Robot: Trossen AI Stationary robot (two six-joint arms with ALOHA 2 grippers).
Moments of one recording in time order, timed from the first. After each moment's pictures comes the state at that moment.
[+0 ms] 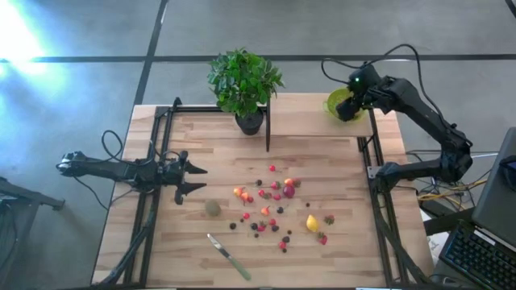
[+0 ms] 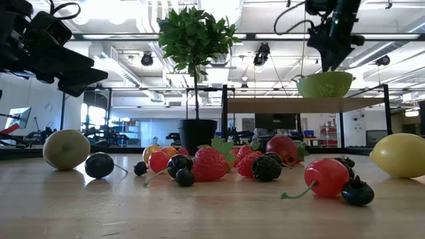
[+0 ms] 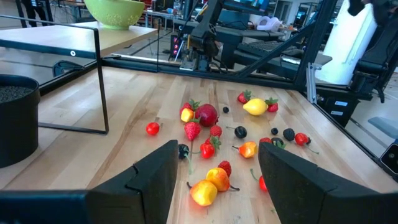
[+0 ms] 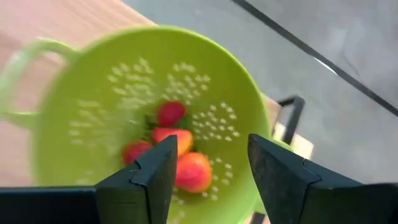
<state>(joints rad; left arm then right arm) -0.17 0.18 0.03 -0.01 -0.18 -0.16 -0.81 1.21 1.33 -1.16 0.35 0.10</state>
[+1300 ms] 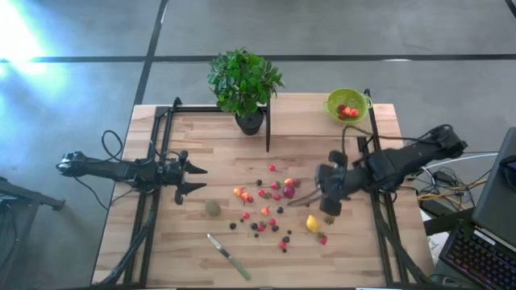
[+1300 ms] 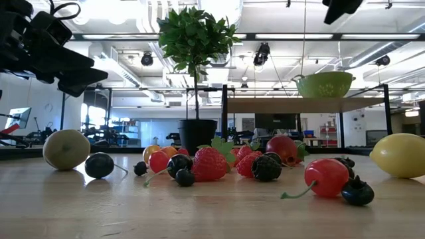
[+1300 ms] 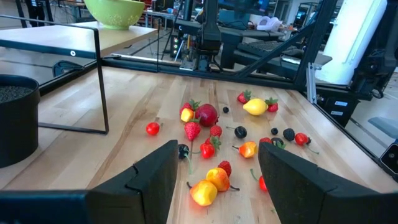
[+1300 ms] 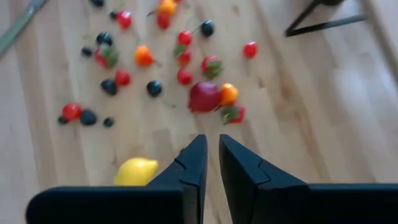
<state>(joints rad) -0.17 0.18 0.03 -0.01 -0.18 -0.16 0.41 1.32 1.31 -1.13 0.34 0.60</state>
